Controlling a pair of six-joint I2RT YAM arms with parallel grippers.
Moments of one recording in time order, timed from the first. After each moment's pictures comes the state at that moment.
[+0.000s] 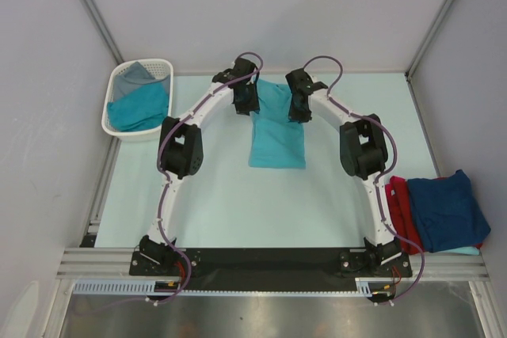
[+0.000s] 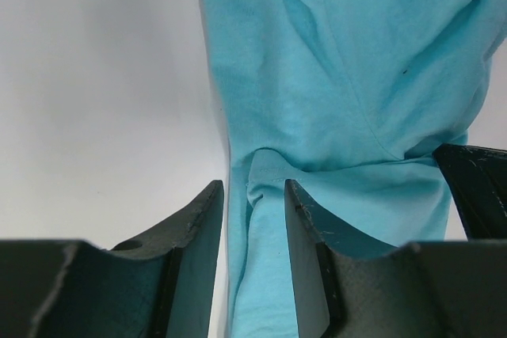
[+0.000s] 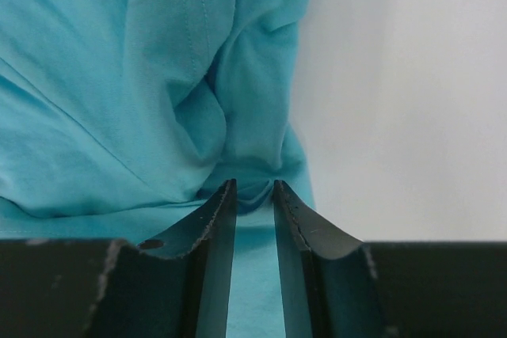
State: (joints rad) left arm -0.43 2.40 2.20 -0.80 0.00 -0.51; right arm 0.41 2.34 1.99 -0.69 0.22 0.54
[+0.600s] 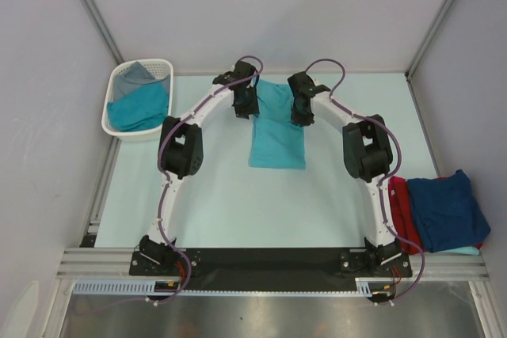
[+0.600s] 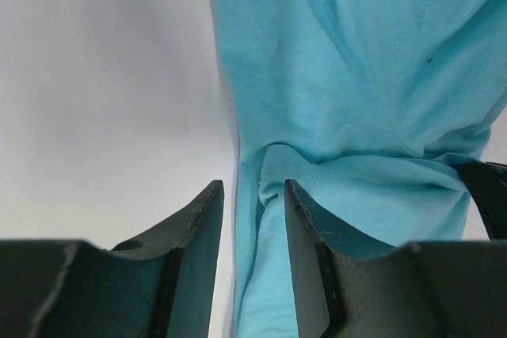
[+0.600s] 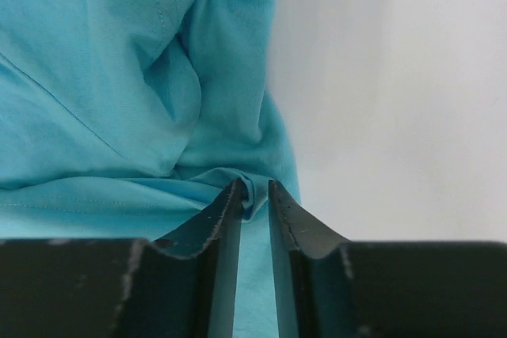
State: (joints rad) left arm -0.43 2.40 2.17 -0.79 0.00 -0.51; right arm 0.41 2.27 1.88 -0.67 0.22 0.54
